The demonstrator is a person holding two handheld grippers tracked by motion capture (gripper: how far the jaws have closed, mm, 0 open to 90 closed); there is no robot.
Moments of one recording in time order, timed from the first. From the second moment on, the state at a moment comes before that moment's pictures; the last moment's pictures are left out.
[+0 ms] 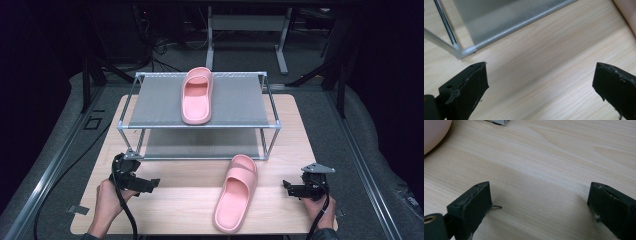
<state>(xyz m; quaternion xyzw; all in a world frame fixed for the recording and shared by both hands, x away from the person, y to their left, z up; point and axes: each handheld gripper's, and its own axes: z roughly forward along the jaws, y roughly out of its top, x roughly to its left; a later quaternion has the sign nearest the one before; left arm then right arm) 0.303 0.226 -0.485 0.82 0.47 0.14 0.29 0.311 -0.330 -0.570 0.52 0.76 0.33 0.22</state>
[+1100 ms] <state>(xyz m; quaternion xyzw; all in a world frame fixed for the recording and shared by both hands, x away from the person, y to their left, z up) 0.299 0.241 -0.573 0.77 0.51 0.21 0.32 0.287 -0.304 -0.528 0.55 0.76 0.32 0.13</state>
